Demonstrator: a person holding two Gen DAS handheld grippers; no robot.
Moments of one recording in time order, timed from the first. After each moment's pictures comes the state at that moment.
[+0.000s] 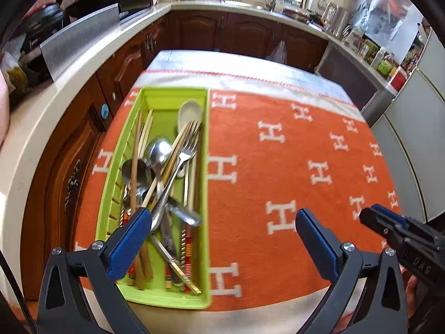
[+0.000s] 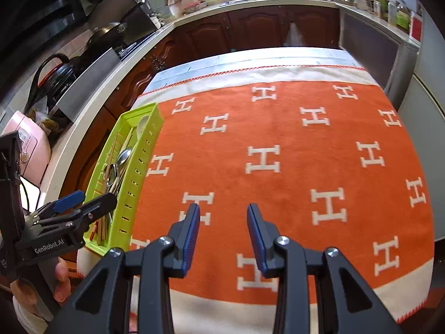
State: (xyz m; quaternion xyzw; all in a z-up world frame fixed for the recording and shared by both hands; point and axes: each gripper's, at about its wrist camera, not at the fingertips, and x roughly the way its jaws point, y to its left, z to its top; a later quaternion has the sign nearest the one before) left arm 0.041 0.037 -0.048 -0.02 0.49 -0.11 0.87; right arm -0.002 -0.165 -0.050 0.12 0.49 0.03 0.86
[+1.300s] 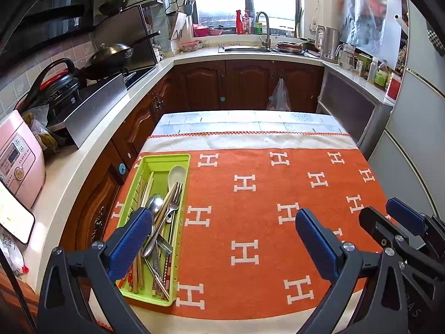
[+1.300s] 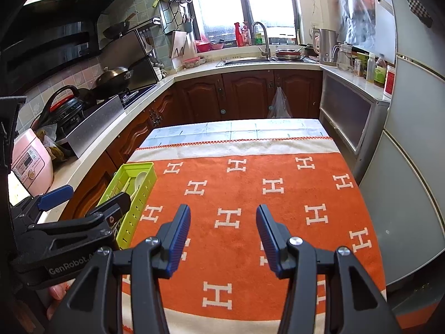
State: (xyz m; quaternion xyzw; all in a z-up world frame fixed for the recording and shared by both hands) left arm 0.003 -0.041 0.030 0.05 0.39 -0.05 0.92; right arm -0.042 -0.190 0.025 0.07 0.36 0.00 0.93
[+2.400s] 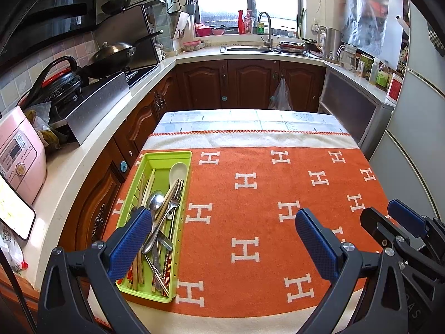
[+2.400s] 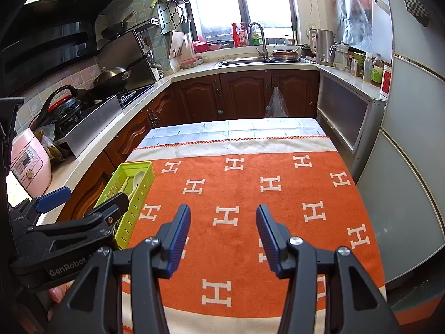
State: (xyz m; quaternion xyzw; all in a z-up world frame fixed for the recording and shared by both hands) left arm -0.004 -0.044 0.030 0.04 0.39 -0.05 0.92; right arm -0.044 -0.193 0.025 0.07 0.36 -0.01 0.93
